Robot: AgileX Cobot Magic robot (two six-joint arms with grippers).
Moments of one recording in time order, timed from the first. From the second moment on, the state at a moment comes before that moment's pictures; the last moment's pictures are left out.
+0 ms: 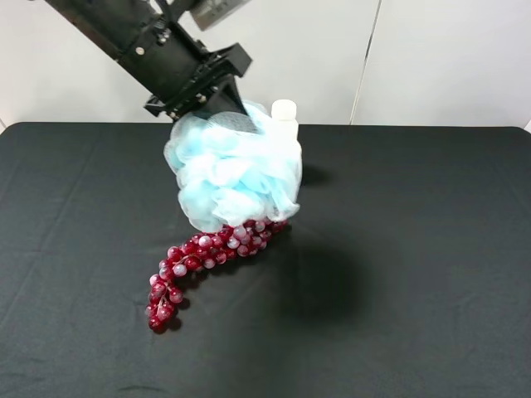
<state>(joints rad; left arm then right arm) -0.49 1.72 -1.33 -0.68 0.87 0.37 0.00 0.00 -0.50 0.09 1.01 -0.09</state>
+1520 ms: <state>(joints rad) -0.58 1.72 -1.33 -0.88 0.82 0.45 0.67 0.83 -0.75 0.36 0.58 -0.54</state>
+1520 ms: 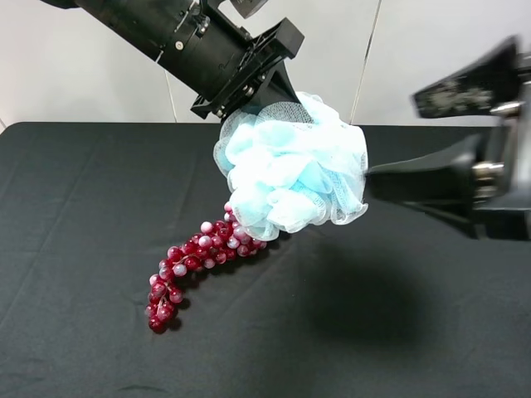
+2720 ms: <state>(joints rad) -0.58 1.72 -1.33 -0.96 0.81 0.51 0.77 1.26 -0.75 0.27 0.23 -0.54</state>
